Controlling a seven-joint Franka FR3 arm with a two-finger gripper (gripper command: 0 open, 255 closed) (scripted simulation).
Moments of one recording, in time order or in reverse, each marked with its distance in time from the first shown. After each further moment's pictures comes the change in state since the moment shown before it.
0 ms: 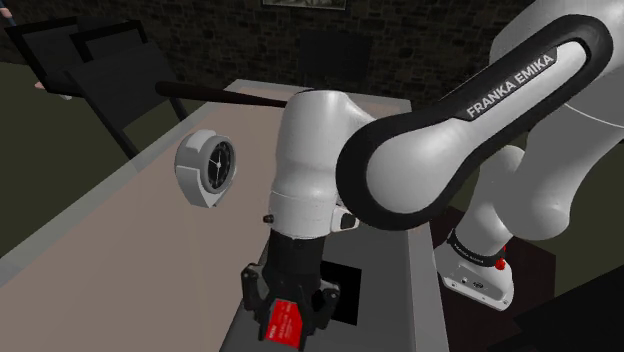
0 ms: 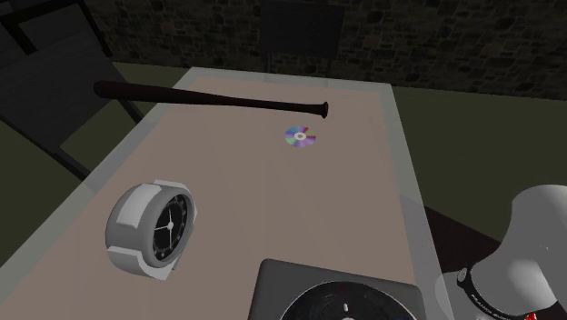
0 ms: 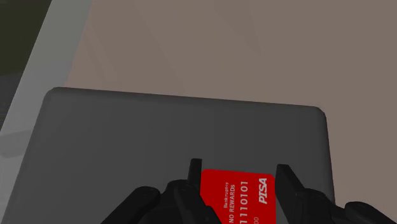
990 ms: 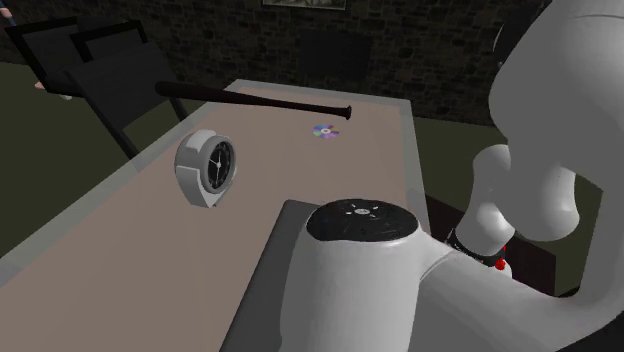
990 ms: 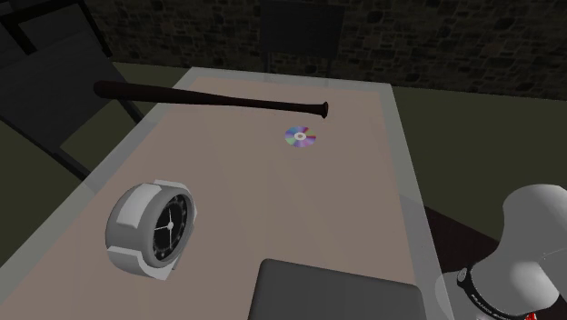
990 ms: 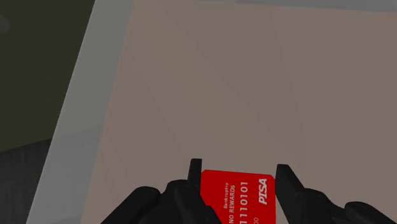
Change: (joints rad) arm 0.212 0.284 0.178 0.204 -0.360 0.271 0.537
